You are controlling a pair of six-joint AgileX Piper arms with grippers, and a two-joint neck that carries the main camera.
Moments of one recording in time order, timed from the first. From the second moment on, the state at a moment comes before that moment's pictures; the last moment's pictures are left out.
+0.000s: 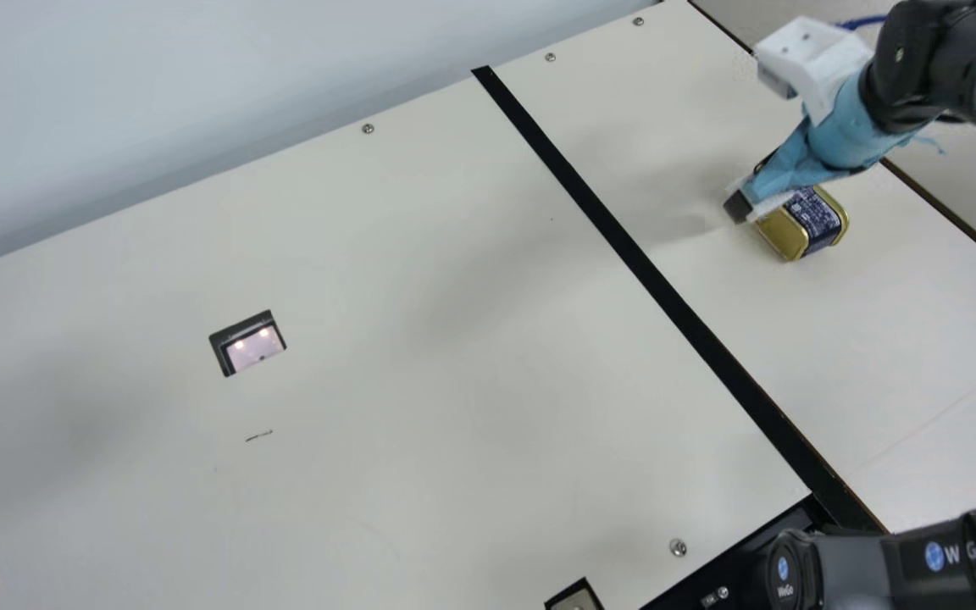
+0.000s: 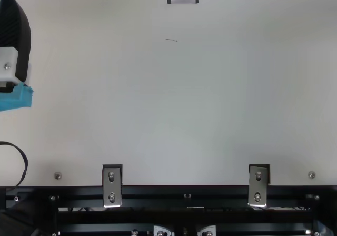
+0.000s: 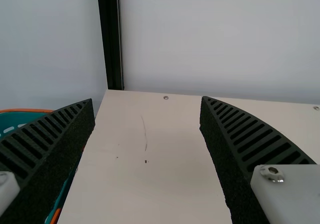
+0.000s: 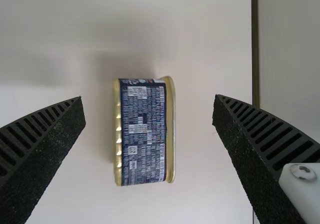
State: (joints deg) left arm -18.5 44.3 -31.5 58.6 24.9 -70.1; right arm -37.7 89.3 -61.4 -7.6 37.6 -33.4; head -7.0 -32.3
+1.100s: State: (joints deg) left arm -18.5 44.3 -31.5 58.6 24.9 -70.1; right arm -11.2 56.8 -50.6 3.2 40.6 -21.8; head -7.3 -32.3
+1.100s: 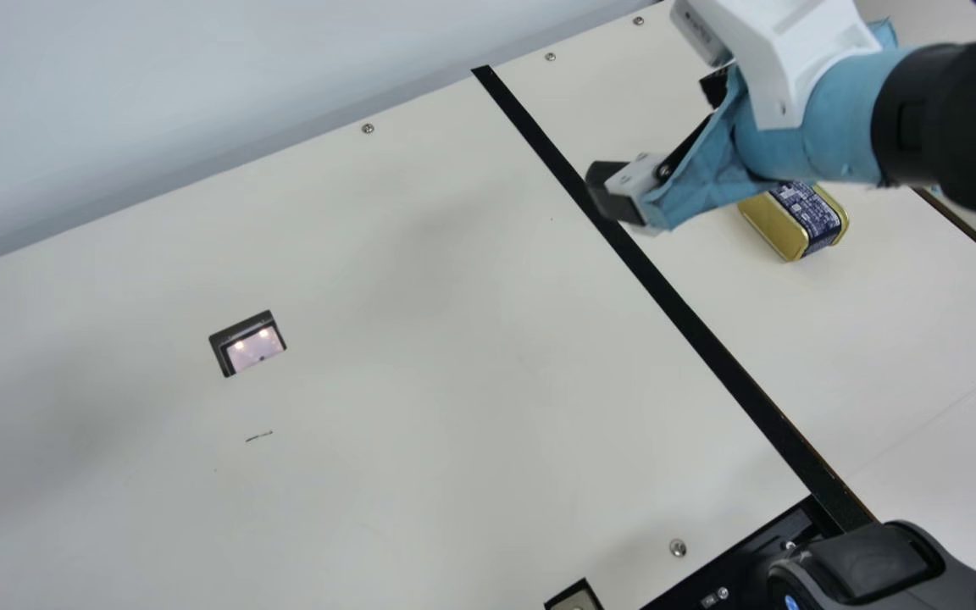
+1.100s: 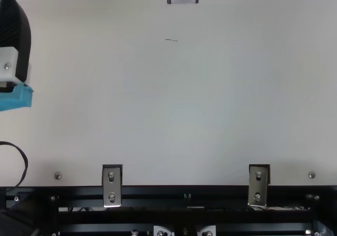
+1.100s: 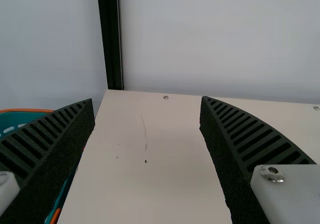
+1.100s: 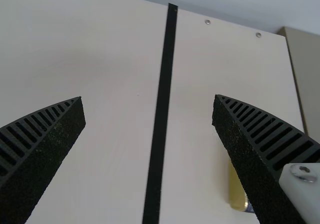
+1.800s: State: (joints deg) left arm -17.2 44.3 -32.5 56.8 24.2 -68.2; right arm 9.0 59.7 -46.2 -6.1 30.0 5.9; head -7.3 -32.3
